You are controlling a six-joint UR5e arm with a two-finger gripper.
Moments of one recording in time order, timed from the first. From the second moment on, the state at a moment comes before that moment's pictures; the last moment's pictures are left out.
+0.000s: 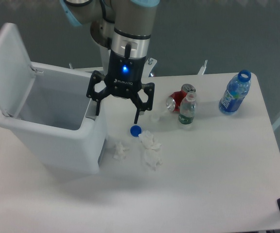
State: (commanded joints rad) arm 2.46 -1.61 -1.65 -1.03 1.18 0.50
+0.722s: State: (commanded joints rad) arm 2.59 -1.62 -1.63 -1.02 1.20 0.97
